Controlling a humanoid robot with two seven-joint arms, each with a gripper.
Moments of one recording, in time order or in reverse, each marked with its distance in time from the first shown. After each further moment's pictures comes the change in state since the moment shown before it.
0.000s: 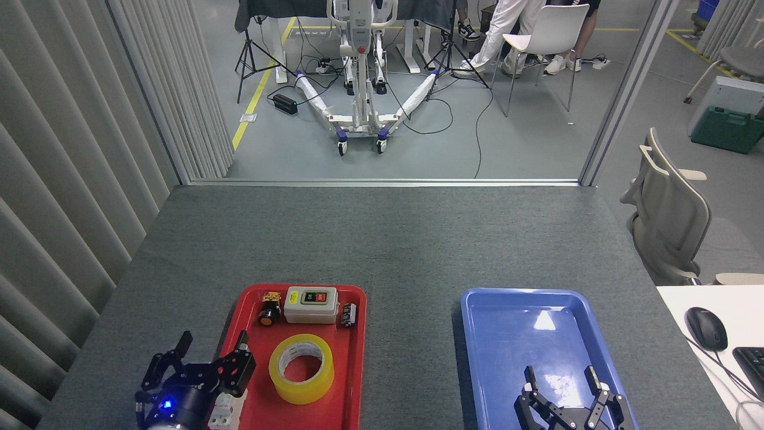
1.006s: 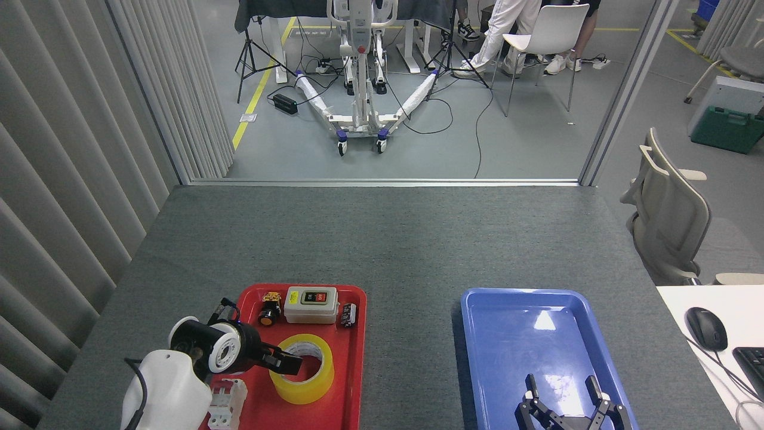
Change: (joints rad) left arm -0.440 -0.066 -0.074 0.270 0.004 -0.342 -1.085; right arm 0.023 0.023 -0.016 0.005 0.006 -0.002 0.001
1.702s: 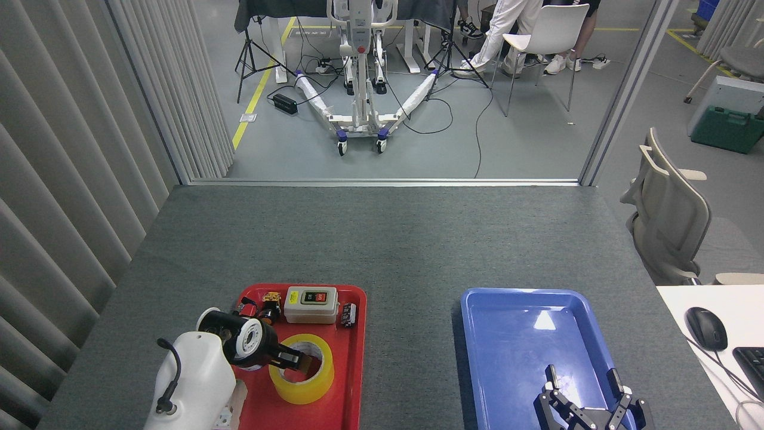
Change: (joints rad) left arm -0.104 -0.062 -0.024 0.221 -0.030 0.046 -0.044; right arm -0.009 -0.003 -0.072 -0.004 -0.015 -0.037 -0.032
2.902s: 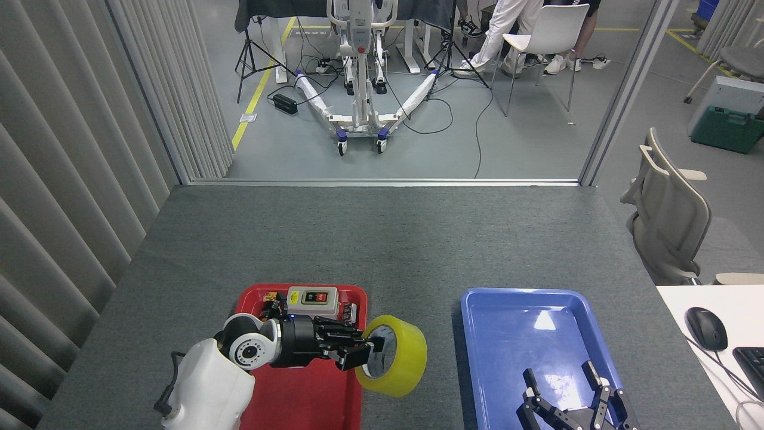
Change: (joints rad) left arm 0.013 -0.071 0.031 0.045 0.494 -0.602 0.258; right arm 0.010 -0.045 0.031 -0.021 -0.002 -0.179 -0.066
